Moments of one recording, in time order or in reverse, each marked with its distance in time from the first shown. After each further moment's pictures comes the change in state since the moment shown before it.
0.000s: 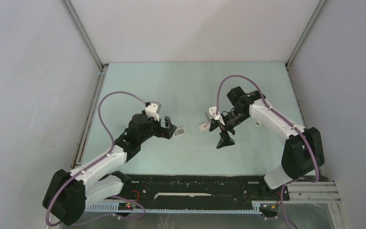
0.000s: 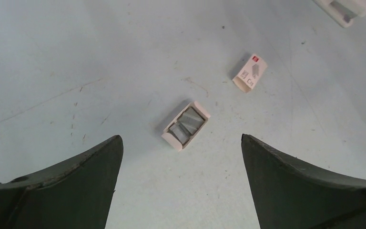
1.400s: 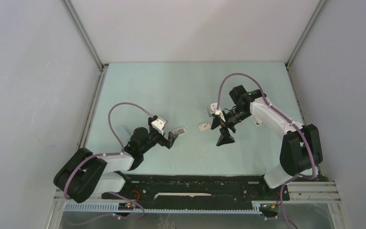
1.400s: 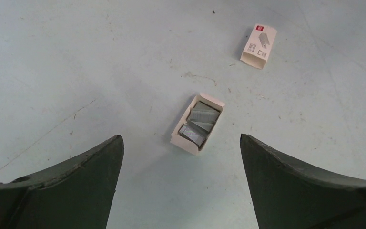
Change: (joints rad) left arm -0.021 0.204 -0.309 0.704 0.090 0.284; right arm -0.052 0.041 0.000 0.033 -0.016 0.068
